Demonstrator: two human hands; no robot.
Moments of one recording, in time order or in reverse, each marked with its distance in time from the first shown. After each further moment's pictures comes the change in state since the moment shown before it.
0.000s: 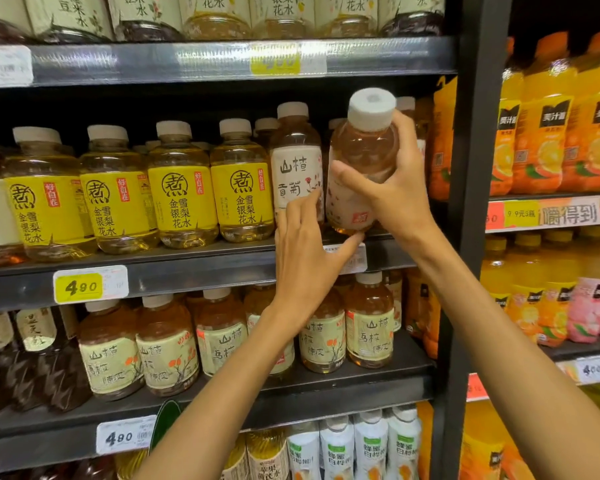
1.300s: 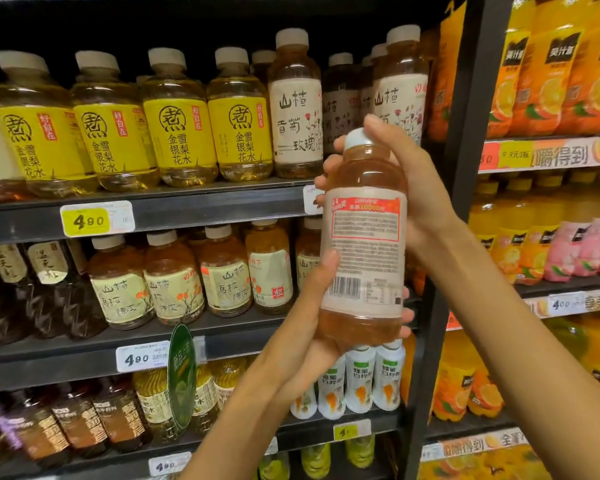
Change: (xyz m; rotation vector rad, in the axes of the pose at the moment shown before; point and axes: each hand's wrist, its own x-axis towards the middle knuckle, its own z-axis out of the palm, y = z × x) left_hand -0.129 0.022 -0.045 -1.544 -0.701 -0.696; right_hand -0.063 -0.053 -0.010 0.914 -0.316 0.767
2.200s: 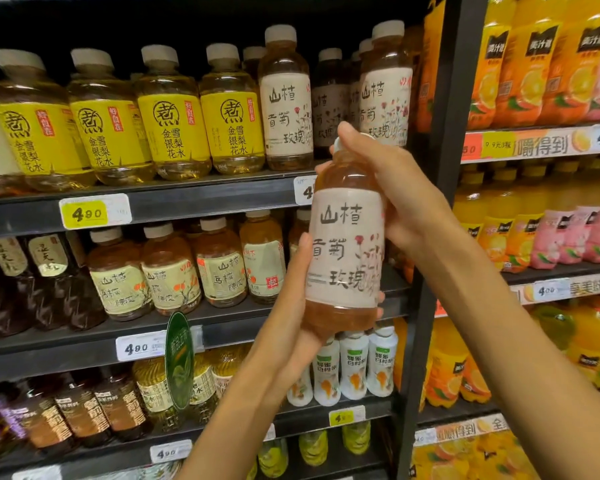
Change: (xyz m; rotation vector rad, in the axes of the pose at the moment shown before) left_hand -0.006 -0.007 0.004 0.000 0.145 0.053; right_hand -0.015 0.002 0.003 -0.294 0.220 -0.050
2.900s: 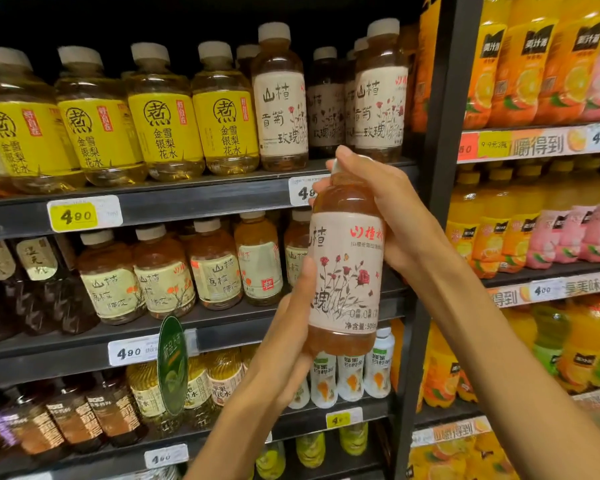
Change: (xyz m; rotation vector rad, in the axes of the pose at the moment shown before) left_hand -0.010 -0.012 0.001 0.187 0.094 0.045; right_hand -0.008 0.016 -0.003 -0.010 0.009 -0.013
